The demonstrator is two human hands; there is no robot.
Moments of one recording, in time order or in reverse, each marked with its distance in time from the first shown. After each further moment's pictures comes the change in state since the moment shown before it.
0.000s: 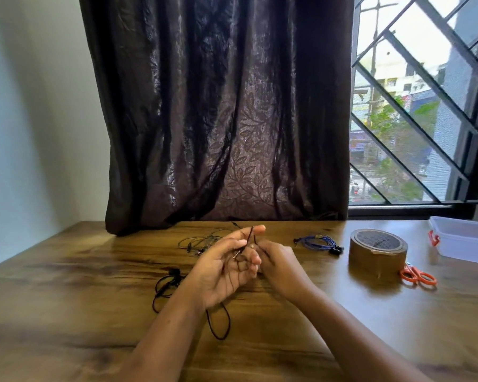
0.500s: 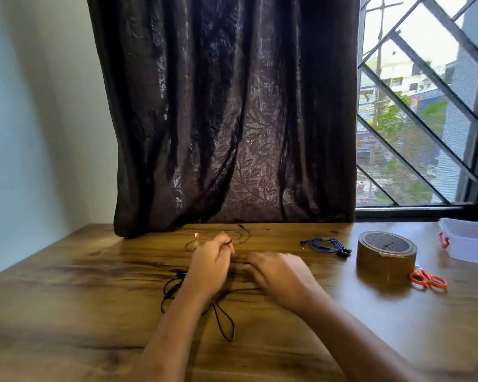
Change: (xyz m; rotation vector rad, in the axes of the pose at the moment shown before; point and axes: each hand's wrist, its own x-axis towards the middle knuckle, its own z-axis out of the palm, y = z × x) left_hand 0.016 -0.003 -0.047 1.233 0.472 0.428; right_hand -0.008 -0.026 -0.002 -0.568 -0.086 -0.265
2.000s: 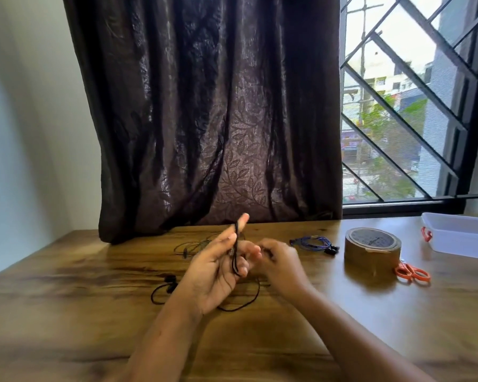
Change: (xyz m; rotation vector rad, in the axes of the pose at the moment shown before) left_hand -0.015 0.048 0.000 -1.280 -0.401 -0.318; right_hand 0.004 0.024 0.015 0.628 0.238 0.343
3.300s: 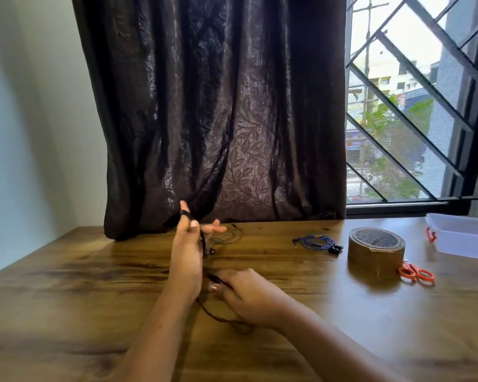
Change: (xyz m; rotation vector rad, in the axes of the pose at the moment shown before) left_hand 0.015 0.007 -0.040 0.364 0.425 0.472; right_hand -0.023 -0.036 0.034 -0.252 -0.552 -0.149
